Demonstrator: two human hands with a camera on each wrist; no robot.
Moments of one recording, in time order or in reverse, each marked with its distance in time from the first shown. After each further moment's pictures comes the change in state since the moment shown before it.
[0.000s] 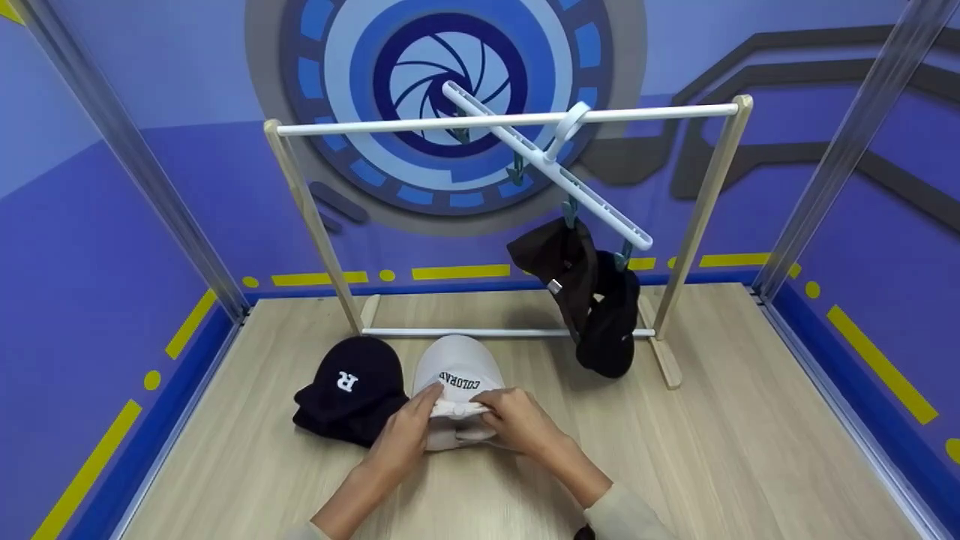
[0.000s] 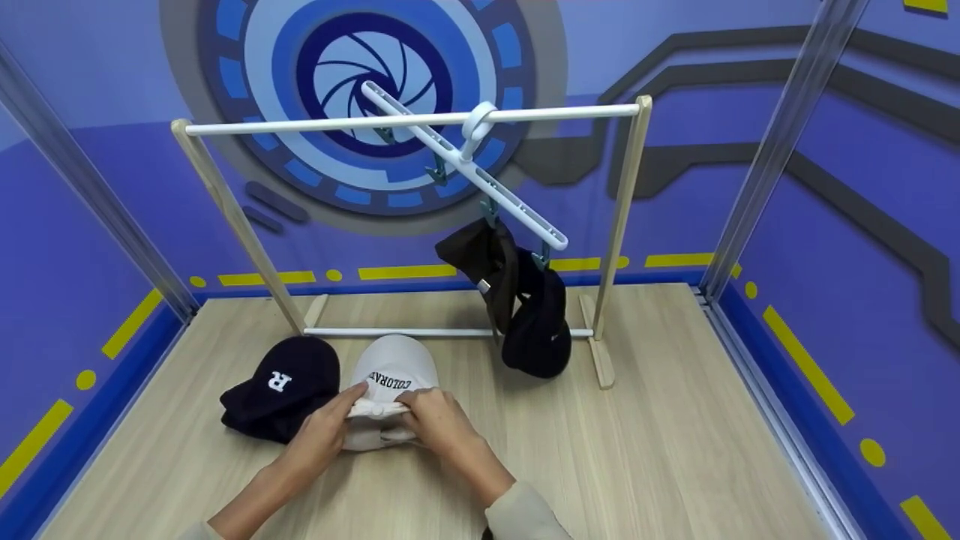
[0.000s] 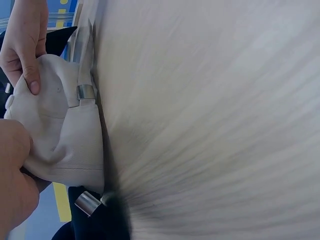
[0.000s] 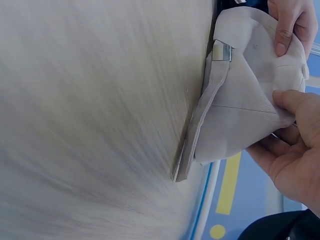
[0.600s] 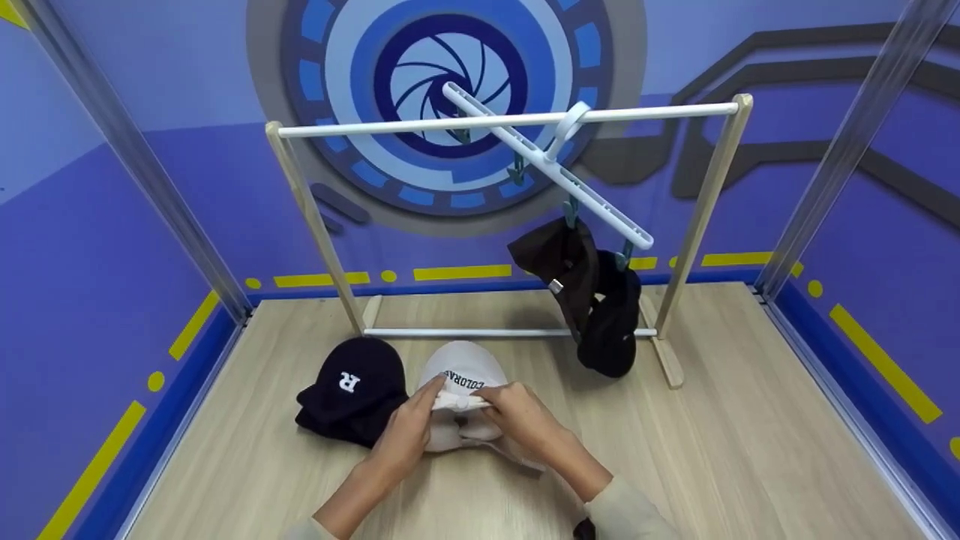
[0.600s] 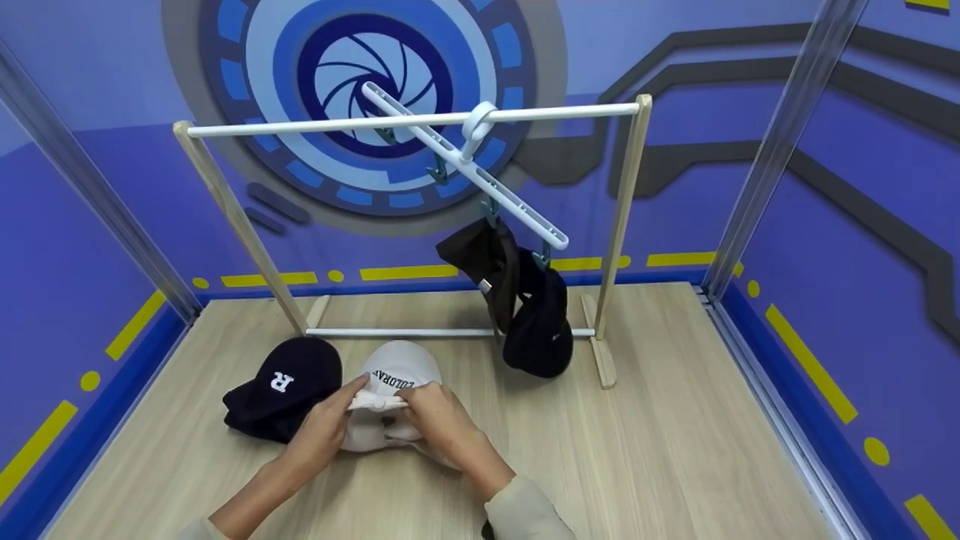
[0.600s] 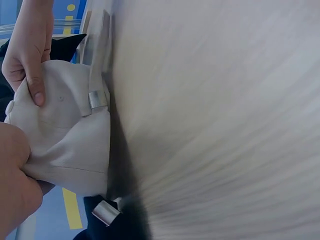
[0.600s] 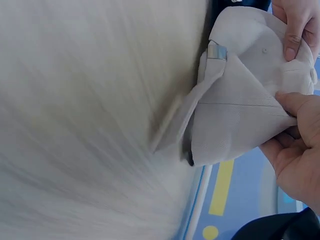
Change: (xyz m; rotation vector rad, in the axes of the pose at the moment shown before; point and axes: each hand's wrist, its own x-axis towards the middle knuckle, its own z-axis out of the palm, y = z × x) left_hand 0.010 0.009 -0.010 -0.100 0.017 -0.064; right_hand 0.008 -0.004 -0.007 -0.014 0.023 -0.040
